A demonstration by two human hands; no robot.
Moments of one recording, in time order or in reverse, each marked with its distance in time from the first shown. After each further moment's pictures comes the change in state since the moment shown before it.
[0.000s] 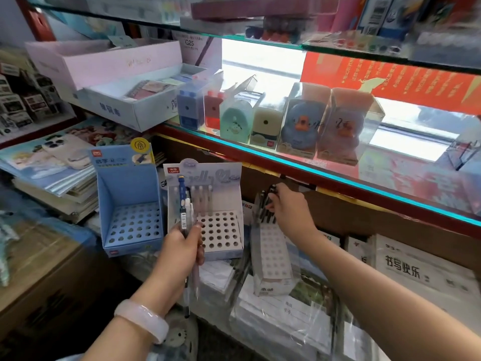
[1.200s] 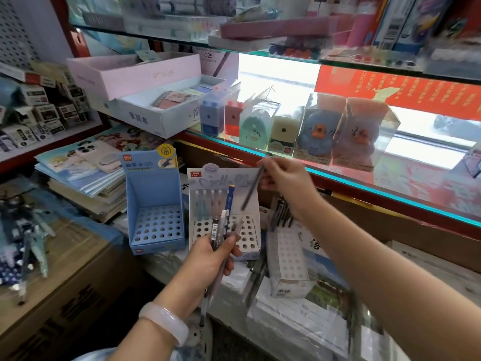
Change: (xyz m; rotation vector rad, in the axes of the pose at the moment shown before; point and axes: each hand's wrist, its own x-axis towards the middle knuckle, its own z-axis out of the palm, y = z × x) left_hand -0.033 0.015 -0.014 0.065 -0.304 0.031; right_hand 0.004 -0.083 -0.037 0.840 -0.123 0.032
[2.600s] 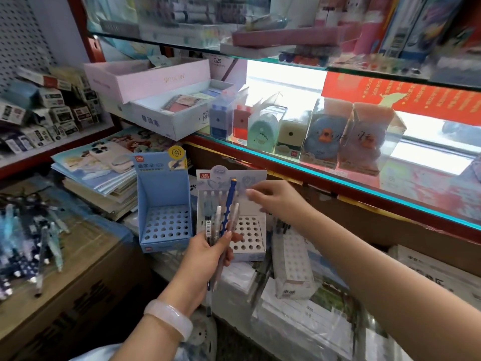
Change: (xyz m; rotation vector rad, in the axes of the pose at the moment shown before) left_hand -0.003 0.002 -0.008 -0.121 0.148 0.021; right_hand -0.014 0.000 0.022 -0.515 -0.244 0.060
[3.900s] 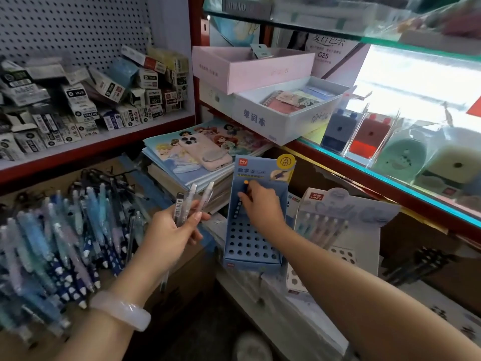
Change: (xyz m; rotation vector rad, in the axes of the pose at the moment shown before) left_hand 0.060 0.032 -0.214 0.337 0.341 0.251; right_hand 0.152 -0.067 0.201 -0.342 0.069 -0.221
